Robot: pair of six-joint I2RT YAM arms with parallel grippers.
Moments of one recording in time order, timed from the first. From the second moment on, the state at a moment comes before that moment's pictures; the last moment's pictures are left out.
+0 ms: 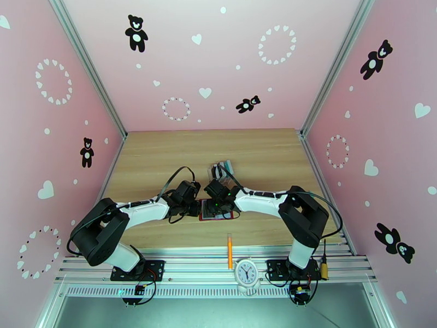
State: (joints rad) left arm -0.66 1.54 0.67 -0.17 0.17 -0.49; right arm 0.93 1.79 1.05 -0.40 -0.02 0.71
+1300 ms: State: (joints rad) left arm -0.63 1.51 0.68 -0.19 0.14 -0.49; right arm 0.92 1.76 1.10 -0.43 -0.01 0.70
